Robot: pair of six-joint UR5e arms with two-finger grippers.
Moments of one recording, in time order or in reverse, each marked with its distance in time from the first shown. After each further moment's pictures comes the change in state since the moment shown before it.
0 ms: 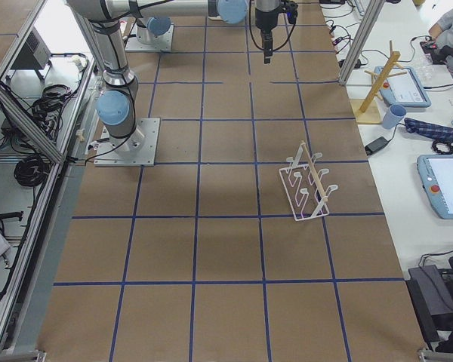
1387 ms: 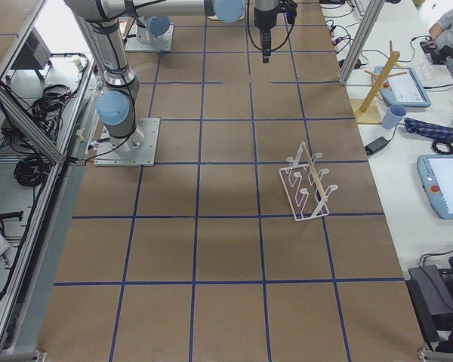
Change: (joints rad) left arm -0.039 0.180 0.134 -0.392 -0.005 -0.092; right arm -0.018 -0.031 0.000 0.040 0.045 -0.003
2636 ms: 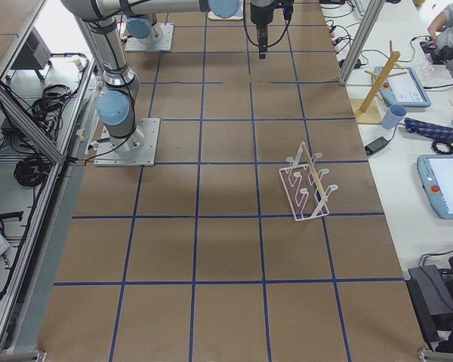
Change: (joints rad) left arm -0.557 0.142 0.326 -0.424 -0.130 -0.551; right arm 0.002 -0.012 0.000 0.008 0.011 0.006
